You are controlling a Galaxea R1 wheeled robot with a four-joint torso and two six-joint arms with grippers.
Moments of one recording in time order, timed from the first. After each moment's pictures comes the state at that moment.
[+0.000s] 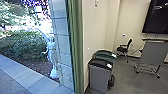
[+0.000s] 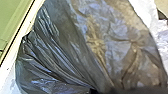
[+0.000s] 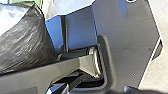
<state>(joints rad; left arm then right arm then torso) 1.52 3.10 -2.81 -0.37 -0.13 0.47 -1.60 3.10 -2.74 -0.25 0.07 0.42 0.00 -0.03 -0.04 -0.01</state>
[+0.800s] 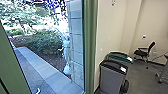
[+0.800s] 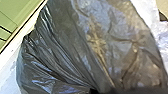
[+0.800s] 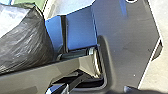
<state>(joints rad) 1.52 3.10 -2.81 -0.37 -0.14 0.47 -1.60 3.10 -2.74 -0.26 0.07 0.41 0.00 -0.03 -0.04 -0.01</state>
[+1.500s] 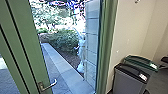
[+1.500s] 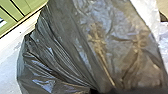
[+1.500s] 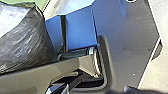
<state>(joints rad) 1.52 3.09 -2.81 -0.37 -0.14 0.47 -1.60 3.10 -2.74 -0.26 0.07 0.41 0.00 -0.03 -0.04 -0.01</state>
